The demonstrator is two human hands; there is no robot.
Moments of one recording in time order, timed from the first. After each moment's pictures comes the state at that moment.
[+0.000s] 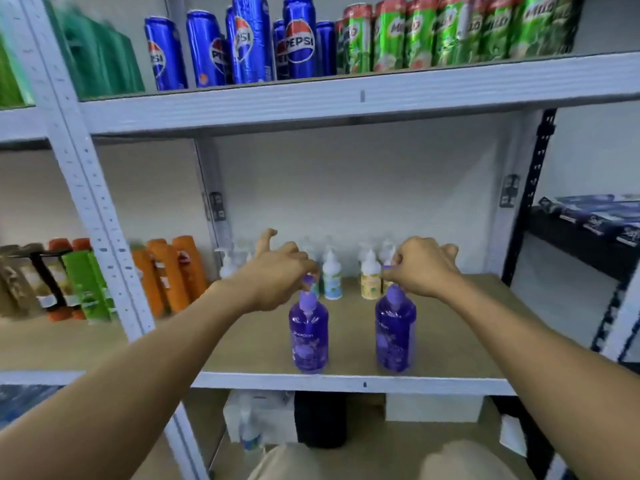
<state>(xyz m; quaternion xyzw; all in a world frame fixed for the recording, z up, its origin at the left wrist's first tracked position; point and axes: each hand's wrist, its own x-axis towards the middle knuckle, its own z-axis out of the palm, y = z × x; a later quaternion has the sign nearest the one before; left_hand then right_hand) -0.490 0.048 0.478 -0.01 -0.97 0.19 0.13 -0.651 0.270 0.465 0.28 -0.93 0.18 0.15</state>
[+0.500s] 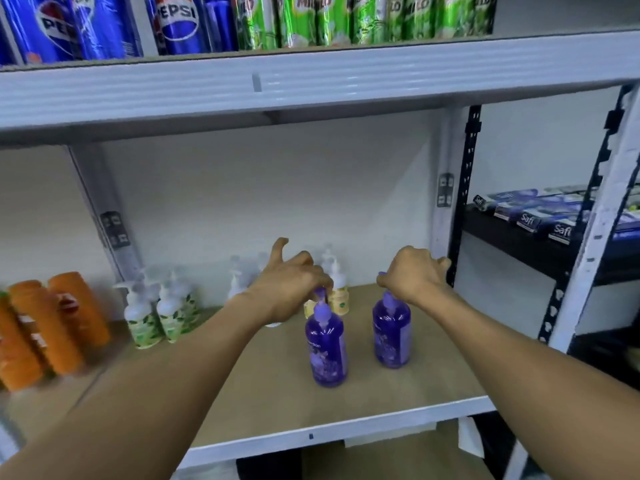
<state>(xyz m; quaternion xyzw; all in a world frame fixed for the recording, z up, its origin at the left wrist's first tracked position) -0.660 0.096 0.452 -0.13 -0.96 0.17 0.17 -0.770 0.311 0.439 0.09 -0.97 0.18 0.14</state>
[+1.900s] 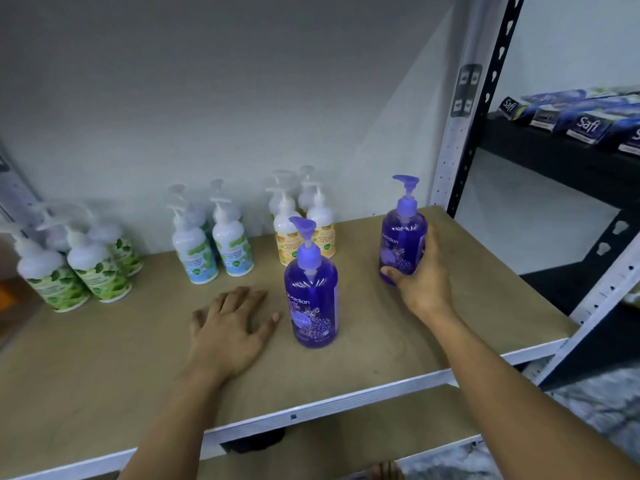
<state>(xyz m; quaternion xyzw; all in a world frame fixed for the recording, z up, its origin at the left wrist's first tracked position) -0.672 0.026 0.238 0.18 -0.98 -0.10 0.06 -0.828 0.316 0.252 0.12 -0.79 0.57 0.16</state>
